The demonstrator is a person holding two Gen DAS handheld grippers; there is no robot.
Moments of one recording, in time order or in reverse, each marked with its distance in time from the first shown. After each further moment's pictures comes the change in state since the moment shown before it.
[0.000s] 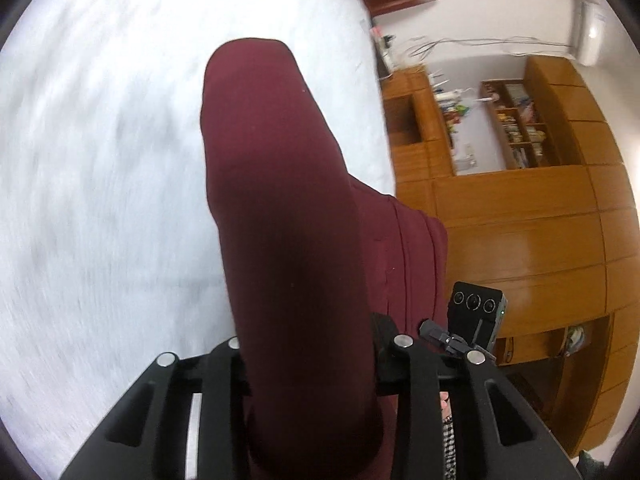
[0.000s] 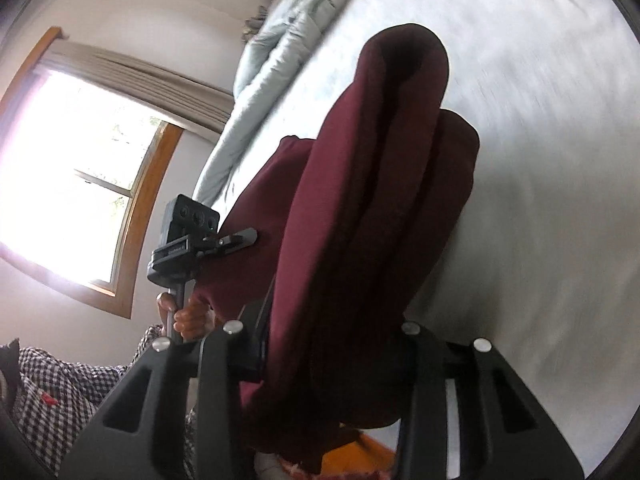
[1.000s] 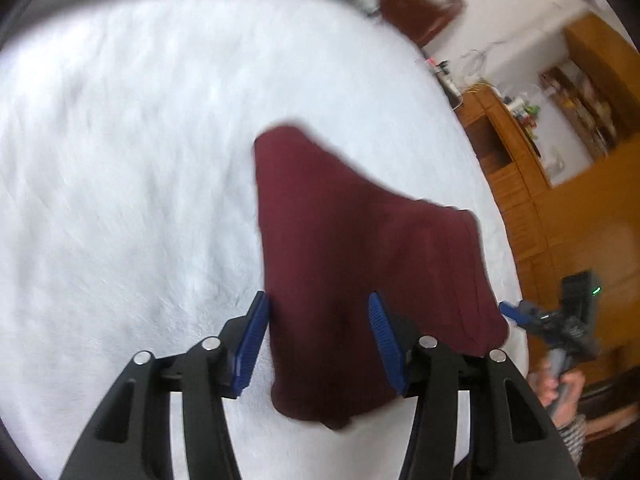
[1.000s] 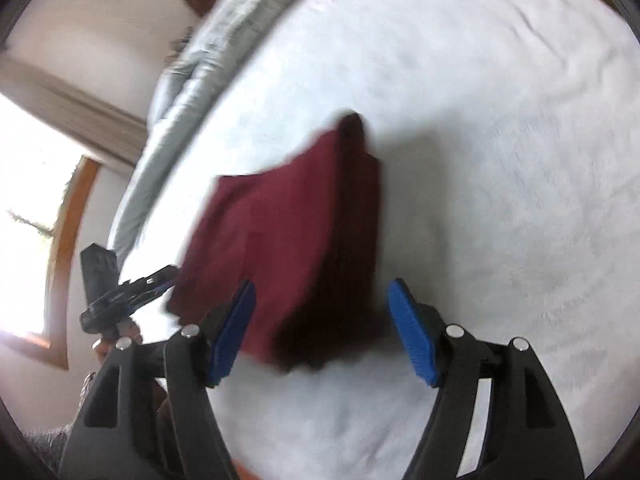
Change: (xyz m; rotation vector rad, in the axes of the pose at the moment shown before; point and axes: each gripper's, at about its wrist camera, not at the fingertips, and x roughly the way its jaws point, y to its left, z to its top) left arm -0.026 0.015 0.081 0.217 -0.188 0.446; right arm 0.035 -0.053 0.079 0.036 -0.093 -0.279
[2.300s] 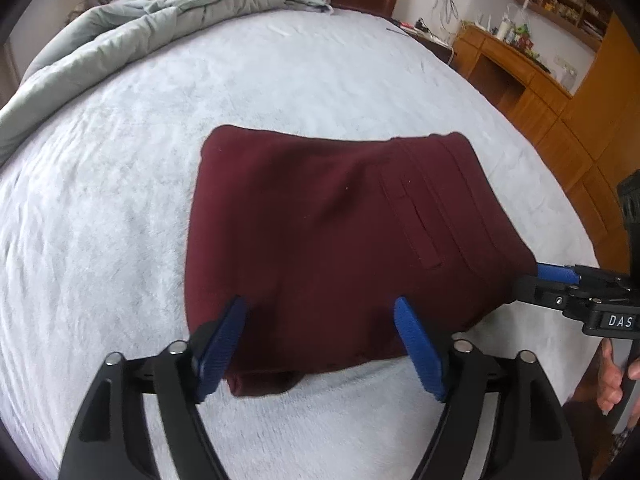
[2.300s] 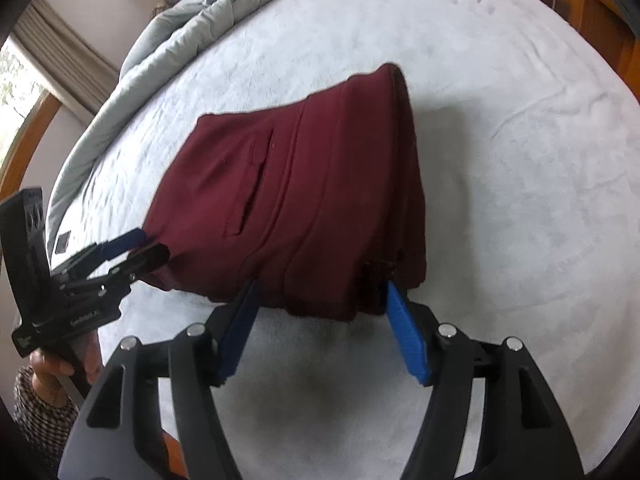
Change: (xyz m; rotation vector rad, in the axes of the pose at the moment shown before) left arm 0.013 -0.069 -0.063 0.283 -0.014 0.282; right arm 0.047 0.068 -0.049 -0.122 0.031 -0.300
